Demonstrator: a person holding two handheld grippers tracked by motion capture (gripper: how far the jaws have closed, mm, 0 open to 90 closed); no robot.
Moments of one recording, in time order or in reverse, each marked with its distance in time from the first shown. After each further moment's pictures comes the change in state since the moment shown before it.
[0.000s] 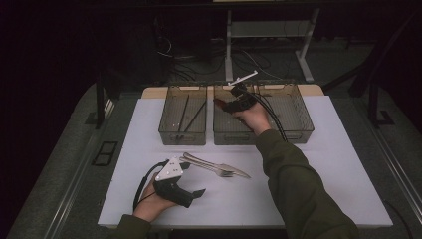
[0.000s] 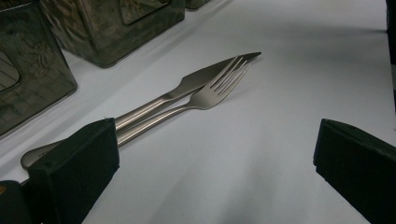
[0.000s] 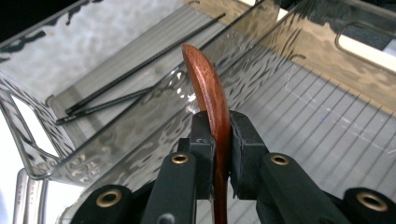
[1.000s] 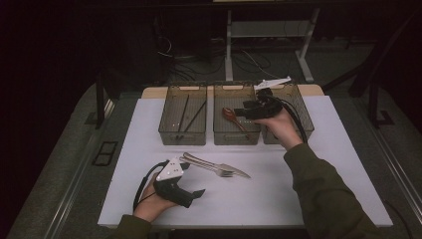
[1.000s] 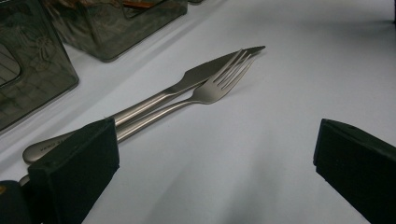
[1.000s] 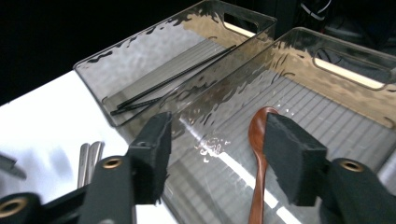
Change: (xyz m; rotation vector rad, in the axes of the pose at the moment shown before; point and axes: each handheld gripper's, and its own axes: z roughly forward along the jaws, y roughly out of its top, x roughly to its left) left arm 0.000 -0.002 0.001 0.022 0.010 -0.001; right arm -0.002 -0.041 -0.079 -0.180 0.072 -0.029
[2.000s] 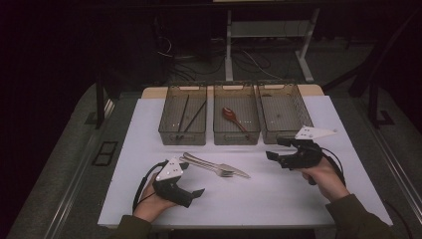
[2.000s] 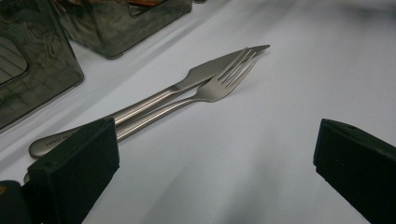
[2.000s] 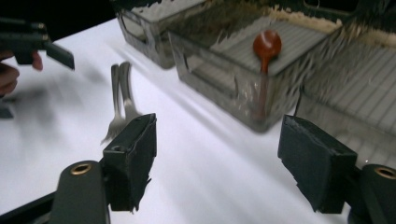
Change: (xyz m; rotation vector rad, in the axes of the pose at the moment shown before) left arm 0.000 -0.001 -0.001 0.003 0.013 -0.010; right arm 0.023 -0.130 -0.089 -0.068 -0.014 -0.022
